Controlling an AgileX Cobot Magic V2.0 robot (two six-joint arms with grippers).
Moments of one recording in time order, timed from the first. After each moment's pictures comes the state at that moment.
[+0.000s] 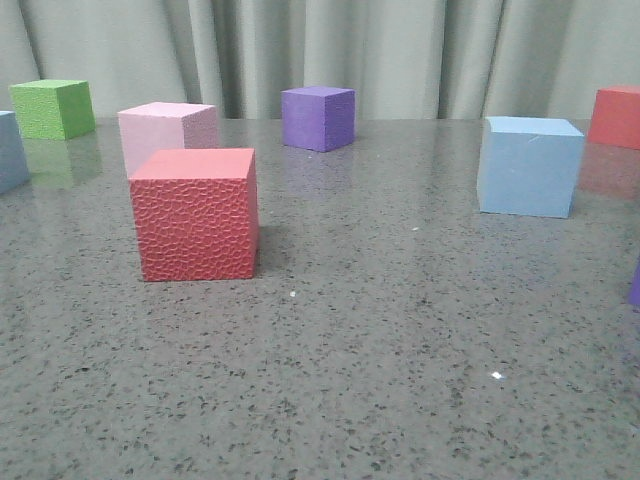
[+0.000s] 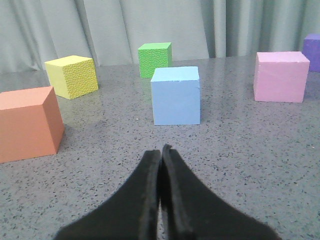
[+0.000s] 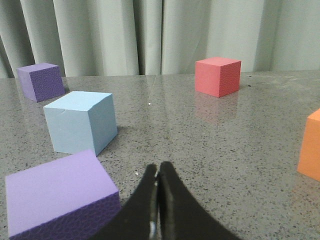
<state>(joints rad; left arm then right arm) -0.01 0.00 0.00 0.01 0.14 -0.01 0.07 -0.01 0.03 -0.10 0.07 0.21</state>
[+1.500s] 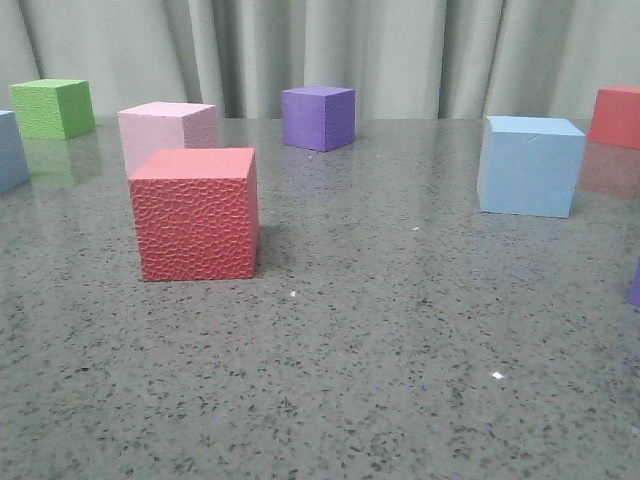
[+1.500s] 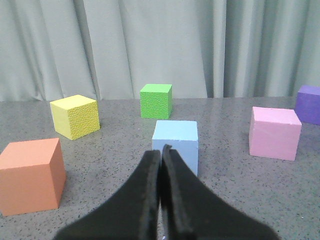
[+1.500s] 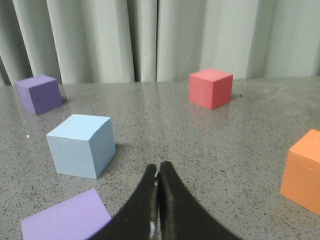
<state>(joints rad) 0.00 0.18 -0.20 -0.04 0.11 -0.01 0.07 0.11 -0.23 -0.10 0.28 0.21</state>
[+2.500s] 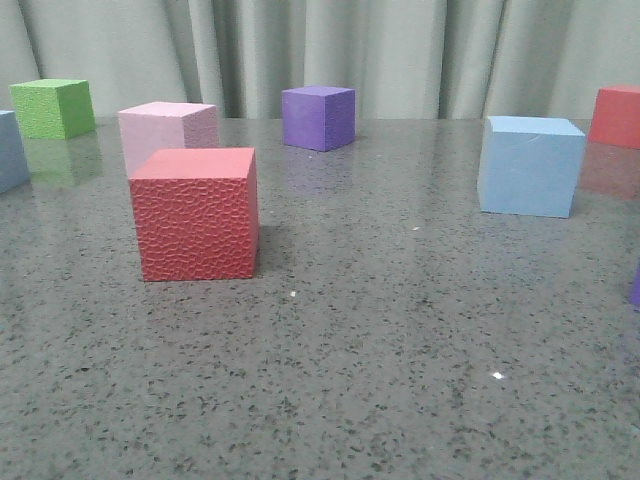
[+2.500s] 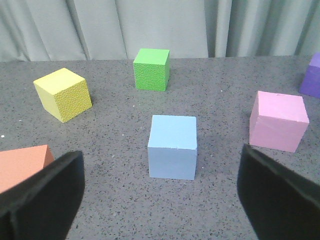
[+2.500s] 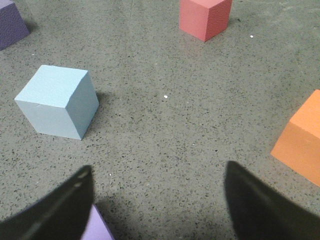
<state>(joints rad) 0.00 0.62 -0.63 -0.04 0.39 -0.01 0.07 0.53 -0.56 -0.09 0.57 0.21</state>
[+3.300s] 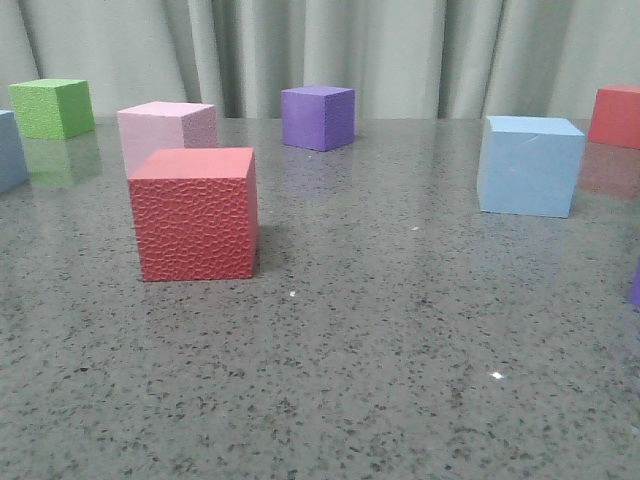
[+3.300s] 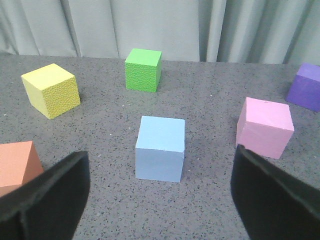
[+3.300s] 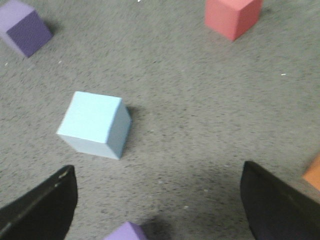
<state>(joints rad) 0.00 0.62 -0.63 -0.11 0.39 -0.01 0.12 0.91 -1.01 0.00 0.84 0.21</state>
